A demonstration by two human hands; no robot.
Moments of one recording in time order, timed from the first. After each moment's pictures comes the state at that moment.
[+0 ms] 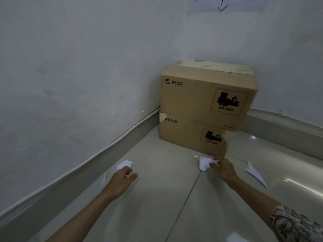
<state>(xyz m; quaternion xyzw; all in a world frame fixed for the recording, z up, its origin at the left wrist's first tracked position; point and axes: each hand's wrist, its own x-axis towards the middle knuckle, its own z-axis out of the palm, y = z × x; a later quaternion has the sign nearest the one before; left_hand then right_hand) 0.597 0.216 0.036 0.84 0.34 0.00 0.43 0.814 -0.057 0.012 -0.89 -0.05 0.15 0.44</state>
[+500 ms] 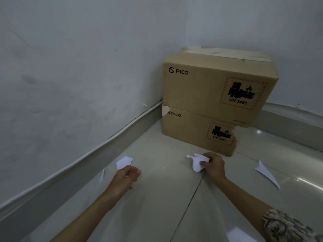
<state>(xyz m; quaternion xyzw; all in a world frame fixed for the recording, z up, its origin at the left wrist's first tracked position) 0.611 0.209 0.017 0.74 0.35 0.04 0.57 0.815 -0.009 -0.024 -0.85 -0.10 0.06 0.51</state>
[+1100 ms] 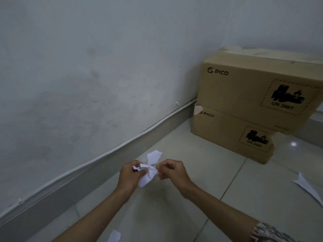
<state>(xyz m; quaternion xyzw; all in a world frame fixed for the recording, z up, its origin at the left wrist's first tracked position) 0.558 0.234 0.022 0.70 0.40 0.21 0.55 0.671 0.125 0.011 -0.66 -0.25 0.35 0.62</state>
